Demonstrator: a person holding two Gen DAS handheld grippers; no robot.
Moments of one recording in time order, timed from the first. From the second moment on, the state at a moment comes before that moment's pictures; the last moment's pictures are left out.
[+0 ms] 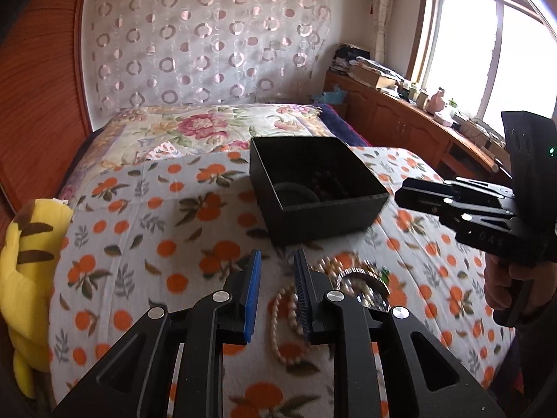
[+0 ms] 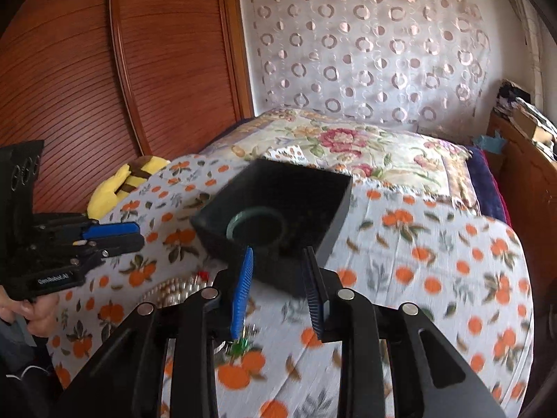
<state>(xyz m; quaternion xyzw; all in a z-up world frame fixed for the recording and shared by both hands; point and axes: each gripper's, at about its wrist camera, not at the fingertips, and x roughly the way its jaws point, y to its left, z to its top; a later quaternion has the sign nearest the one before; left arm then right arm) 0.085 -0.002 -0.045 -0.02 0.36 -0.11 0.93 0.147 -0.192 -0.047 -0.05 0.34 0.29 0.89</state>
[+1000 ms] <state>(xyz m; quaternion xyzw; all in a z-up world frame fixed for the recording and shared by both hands) 0.065 -0.058 -0.084 0.07 0.40 -0.15 0.90 0.058 -0.212 -0.101 -0.04 0.38 0.26 0.89</state>
